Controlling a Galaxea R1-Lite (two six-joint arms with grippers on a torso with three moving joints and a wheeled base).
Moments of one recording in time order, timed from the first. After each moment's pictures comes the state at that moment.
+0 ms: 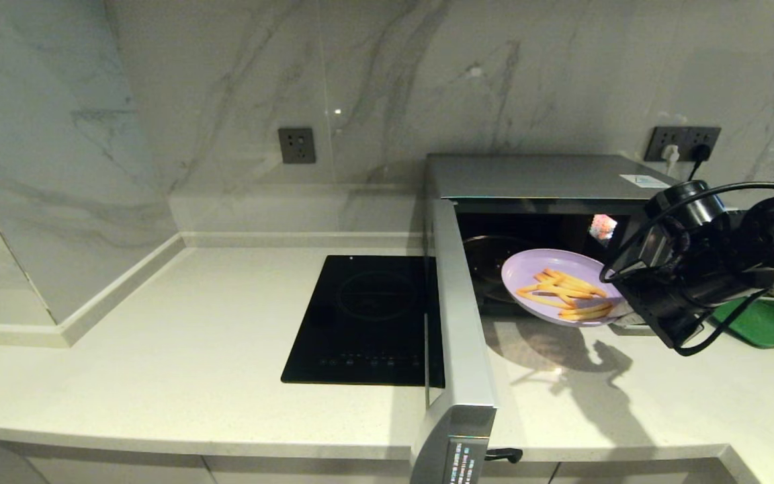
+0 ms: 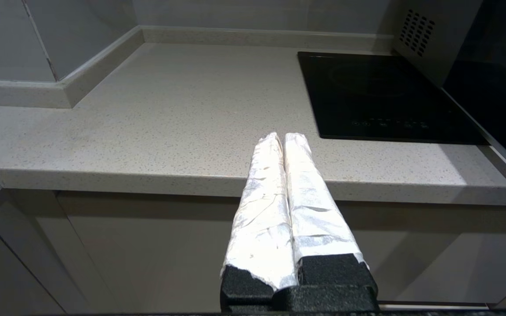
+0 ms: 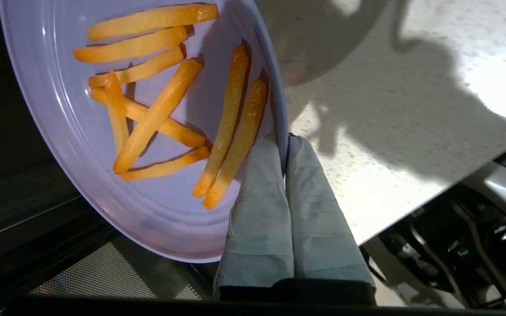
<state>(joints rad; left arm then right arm) 0.00 0.00 0.00 -0.01 0.01 -0.05 0.09 1.89 -1.36 0.44 -0.05 1.18</state>
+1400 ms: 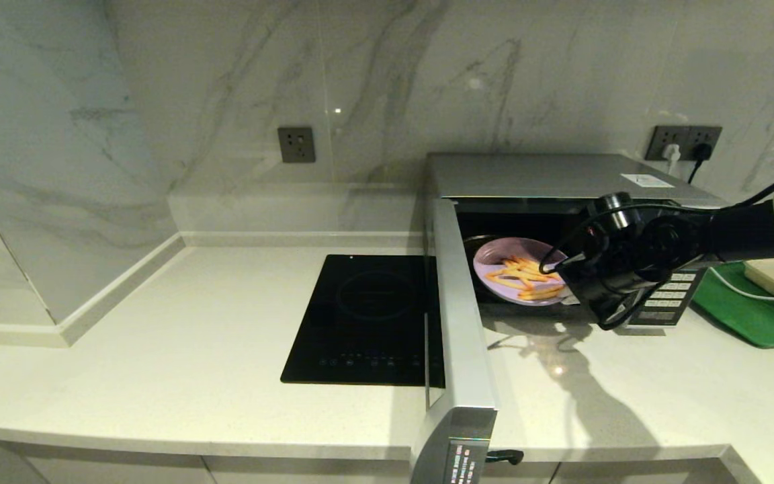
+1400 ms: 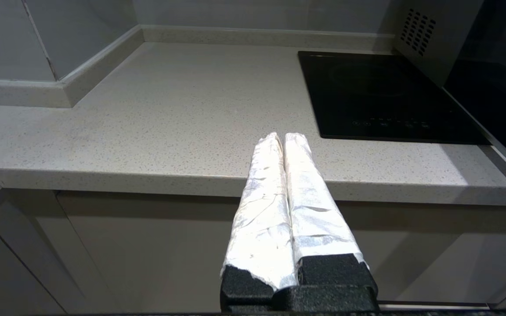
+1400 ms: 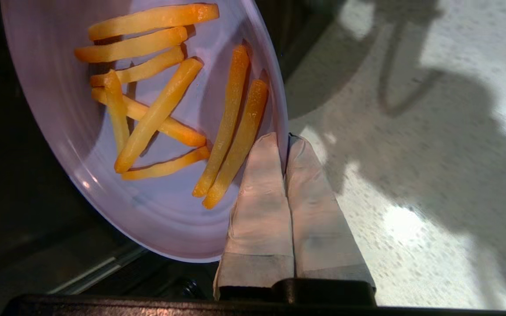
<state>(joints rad) 0.00 0.00 0.00 -0.01 0.01 -0.05 0.12 2.19 -1.60 0.29 -0.06 1.20</state>
